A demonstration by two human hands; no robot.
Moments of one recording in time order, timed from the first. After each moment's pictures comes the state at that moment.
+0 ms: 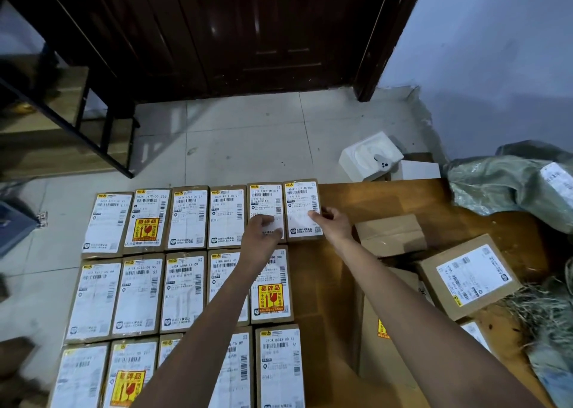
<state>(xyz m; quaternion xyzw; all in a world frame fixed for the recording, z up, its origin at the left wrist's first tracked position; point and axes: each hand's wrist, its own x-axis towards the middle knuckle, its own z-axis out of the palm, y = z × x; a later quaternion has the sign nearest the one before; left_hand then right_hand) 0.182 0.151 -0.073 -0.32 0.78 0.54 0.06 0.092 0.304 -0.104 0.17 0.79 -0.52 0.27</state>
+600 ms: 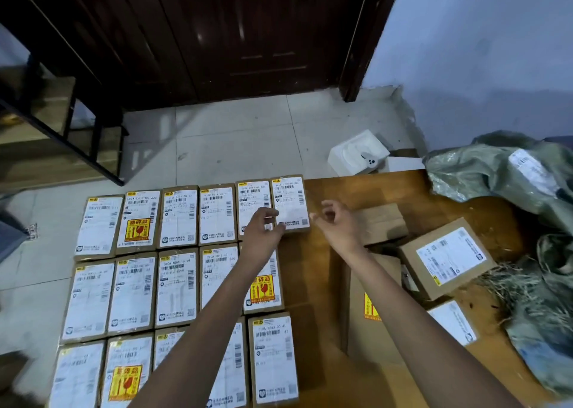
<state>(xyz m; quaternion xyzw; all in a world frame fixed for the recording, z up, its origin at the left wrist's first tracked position) 0.186 0.176 -0.040 -0.28 0.77 0.58 0.05 0.123 0.342 -0.055 0.02 0.90 -0.40 0.16</state>
